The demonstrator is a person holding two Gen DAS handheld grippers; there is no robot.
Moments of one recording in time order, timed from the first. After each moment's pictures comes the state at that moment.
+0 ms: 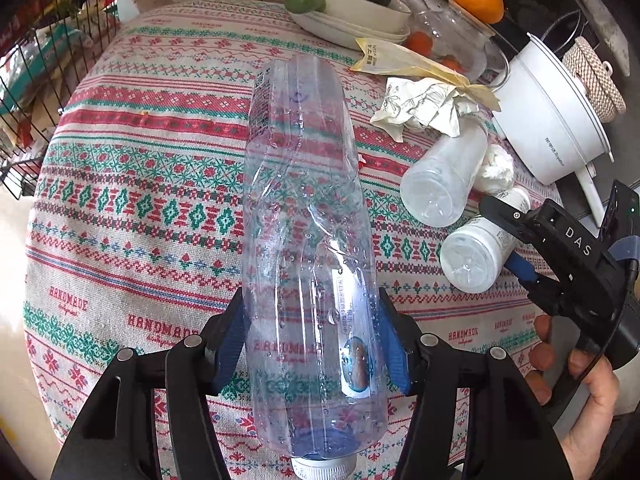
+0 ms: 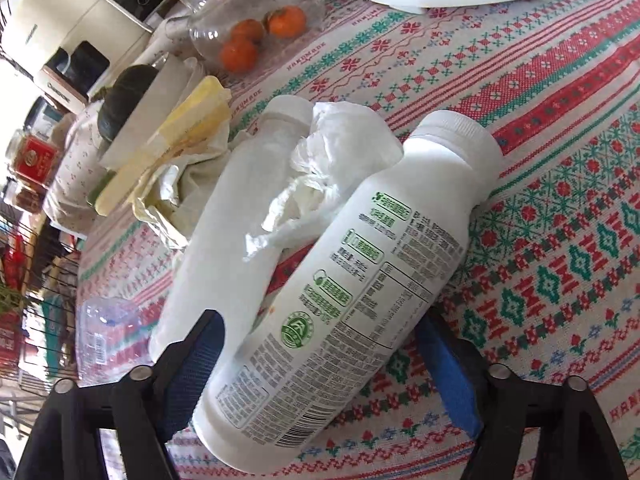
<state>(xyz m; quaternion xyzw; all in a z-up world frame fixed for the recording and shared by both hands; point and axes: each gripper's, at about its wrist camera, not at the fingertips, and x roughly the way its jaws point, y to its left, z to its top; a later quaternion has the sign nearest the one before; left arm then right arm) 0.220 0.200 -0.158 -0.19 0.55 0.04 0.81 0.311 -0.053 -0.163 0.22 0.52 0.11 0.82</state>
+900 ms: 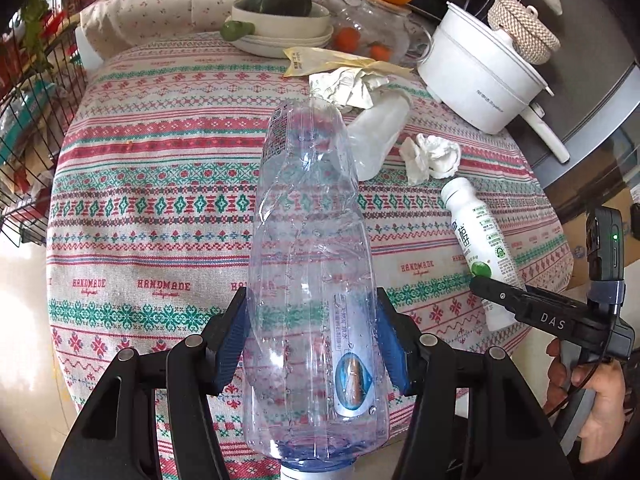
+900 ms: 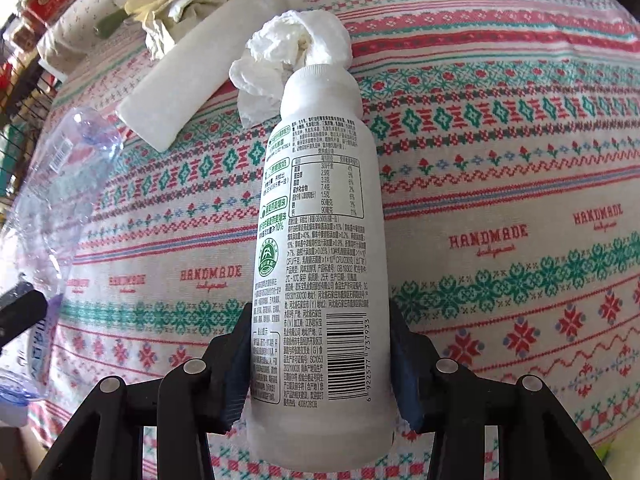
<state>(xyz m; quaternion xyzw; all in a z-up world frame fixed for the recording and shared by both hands) 0.169 0.171 -0.113 -0.12 0.53 -0.03 0.84 0.229 -0.083 -0.156 0.06 0.60 0.15 0.78</state>
